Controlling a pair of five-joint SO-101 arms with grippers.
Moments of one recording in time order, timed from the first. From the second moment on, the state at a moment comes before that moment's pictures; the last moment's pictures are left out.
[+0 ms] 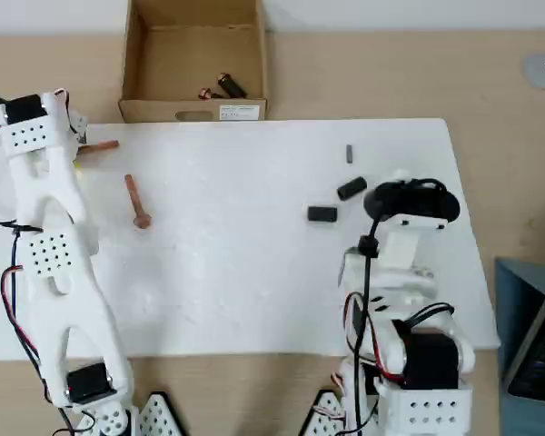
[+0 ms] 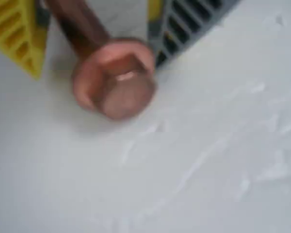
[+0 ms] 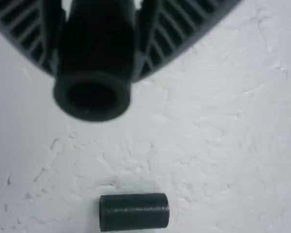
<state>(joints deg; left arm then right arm) -22.4 69.8 -76.7 88.2 49.0 -4.6 -82.6 60.3 80.1 -20.2</state>
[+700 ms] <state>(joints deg) -23.3 69.9 -81.6 96.1 40.2 -4.6 -82.6 60.3 80.1 -20.2</state>
